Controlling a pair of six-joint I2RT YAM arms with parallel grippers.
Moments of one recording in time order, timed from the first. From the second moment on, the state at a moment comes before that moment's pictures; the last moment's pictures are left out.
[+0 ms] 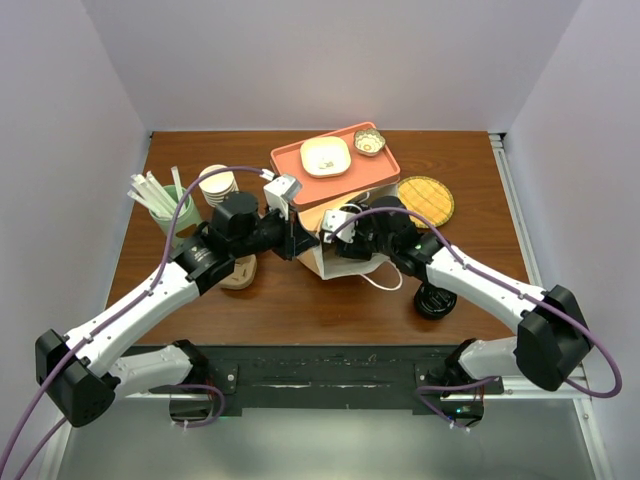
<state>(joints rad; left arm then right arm) -0.69 1.10 0.98 -0.25 0.31 -0.38 0.68 1.33 0.91 -0.15 -0.05 -0.80</state>
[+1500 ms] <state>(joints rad) -0.69 1.08 0.96 -0.22 0.27 -0.39 0.68 1.45 0.95 -0.04 -0.12 -0.71</state>
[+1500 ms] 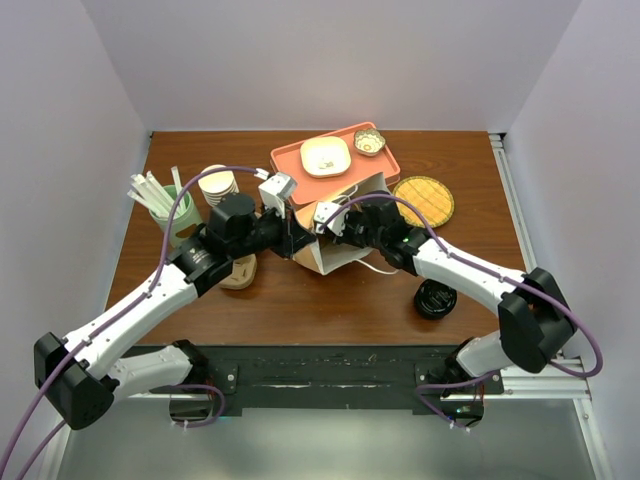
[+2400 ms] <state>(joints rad) -0.69 1.02 0.93 -0.25 0.26 -0.38 0.67 1.49 1.04 -0.13 -0.16 -0.70</state>
